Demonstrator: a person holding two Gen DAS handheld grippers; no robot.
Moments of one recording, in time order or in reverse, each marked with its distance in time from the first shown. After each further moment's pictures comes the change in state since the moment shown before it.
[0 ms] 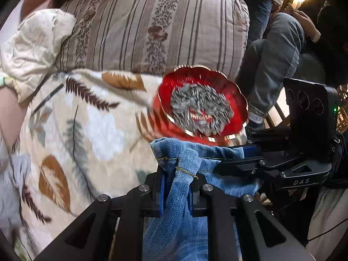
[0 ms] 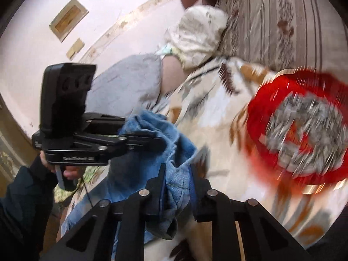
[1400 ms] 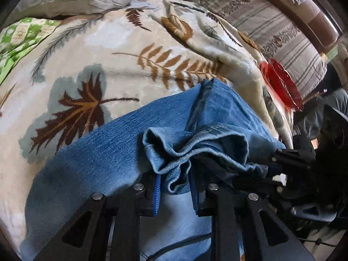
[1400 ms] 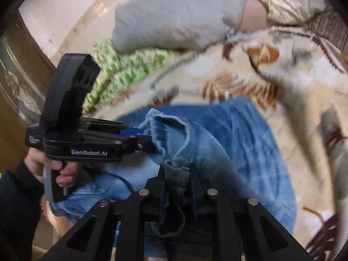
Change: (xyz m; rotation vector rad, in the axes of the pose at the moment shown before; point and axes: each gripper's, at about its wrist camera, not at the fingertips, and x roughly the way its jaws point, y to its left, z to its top) left arm -0.049 0.052 -0.305 -0.767 -0.062 0.150; right arm 0.127 0.167 -0.140 -0.375 0.405 0.115
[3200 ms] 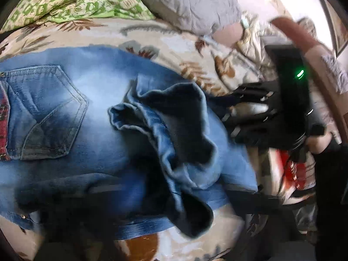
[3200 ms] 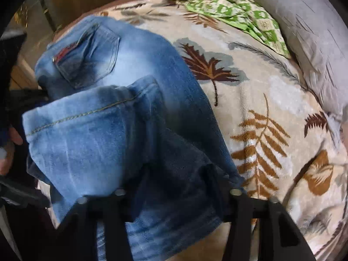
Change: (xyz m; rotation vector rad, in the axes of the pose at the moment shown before) left arm -0.017 -0.087 -0.090 -0.611 -0.317 0.178; right arm 0.046 0.001 0.072 -0.996 0.450 0.108
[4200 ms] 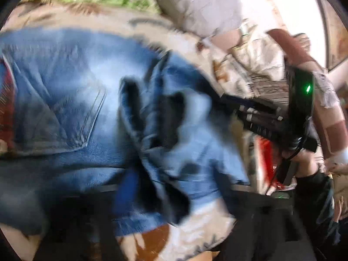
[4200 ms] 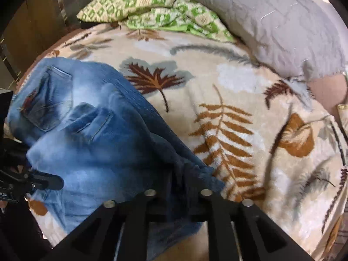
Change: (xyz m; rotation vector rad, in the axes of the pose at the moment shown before) left arm -0.034 0.041 -0.003 -0.074 -0.024 -0.162; right arm -0.033 -0.012 -0.006 0.303 -0.108 -0.156
